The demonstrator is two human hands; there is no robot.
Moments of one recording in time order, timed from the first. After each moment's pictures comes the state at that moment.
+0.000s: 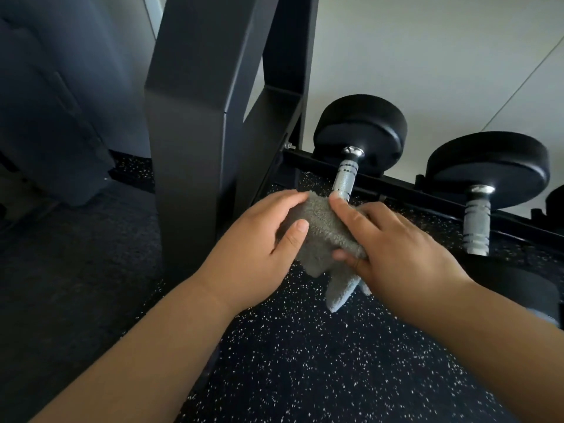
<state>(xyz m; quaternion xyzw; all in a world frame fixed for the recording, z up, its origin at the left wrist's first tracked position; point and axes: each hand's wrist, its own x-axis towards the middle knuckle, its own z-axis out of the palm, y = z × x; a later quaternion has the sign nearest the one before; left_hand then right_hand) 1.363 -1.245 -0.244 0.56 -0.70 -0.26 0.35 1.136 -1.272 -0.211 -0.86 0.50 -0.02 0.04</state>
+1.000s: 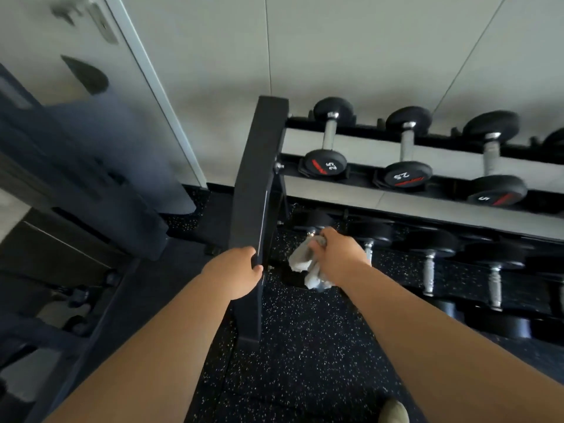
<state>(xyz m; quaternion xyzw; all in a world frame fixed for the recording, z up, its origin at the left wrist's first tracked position) 1.414 -1.231 0.161 0.68 -0.68 -0.26 -0.13 1.178 -1.262 0.147 -0.64 0.72 -0.02 0.28</state>
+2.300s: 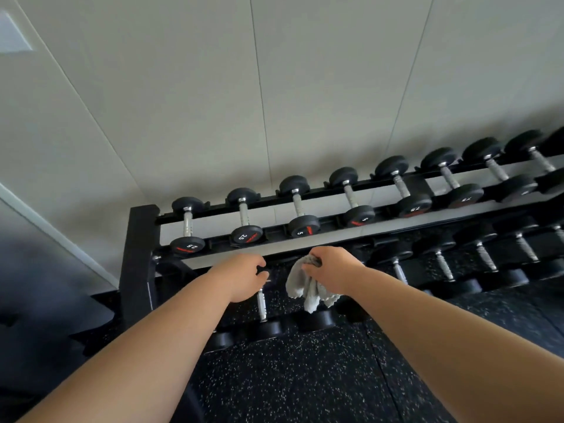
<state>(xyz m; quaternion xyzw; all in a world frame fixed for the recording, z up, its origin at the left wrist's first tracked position) 1.076 -1.220 0.369 0.50 -0.82 -0.24 -0.12 0.844 -1.140 0.357 -0.59 0.75 -0.10 0.30</state>
